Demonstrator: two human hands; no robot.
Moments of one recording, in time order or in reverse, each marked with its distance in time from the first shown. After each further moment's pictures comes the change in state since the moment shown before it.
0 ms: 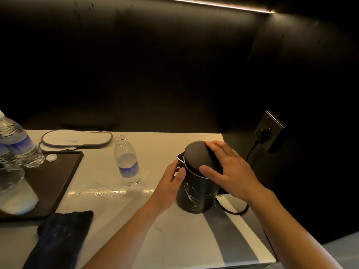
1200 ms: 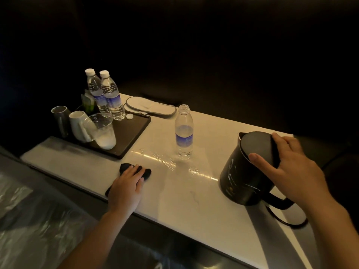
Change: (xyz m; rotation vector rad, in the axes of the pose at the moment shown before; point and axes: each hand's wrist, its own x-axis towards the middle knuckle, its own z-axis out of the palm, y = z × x) left_hand -0.185 -0.096 -0.141 1.182 0.691 -0.264; right_hand -0.002 -0.021 -0.005 -0.152 0.013 0.064
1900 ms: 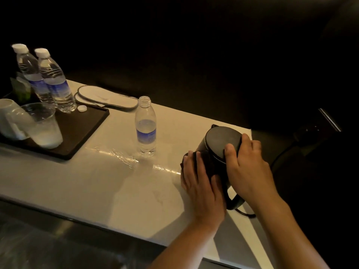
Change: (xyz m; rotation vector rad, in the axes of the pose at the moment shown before) left_hand -0.033 0.319 0.058 -0.872 0.309 0.009; right_hand -0.007 -0.007 0.017 0.113 -0.005 0.146
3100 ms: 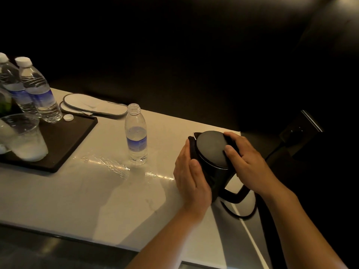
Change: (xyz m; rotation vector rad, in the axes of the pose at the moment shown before) left_hand 0.045 0.009 -0.001 -0.402 0.004 -0.127; right_hand 0.029 0.040 -0.015 0.351 -0.133 -0.197
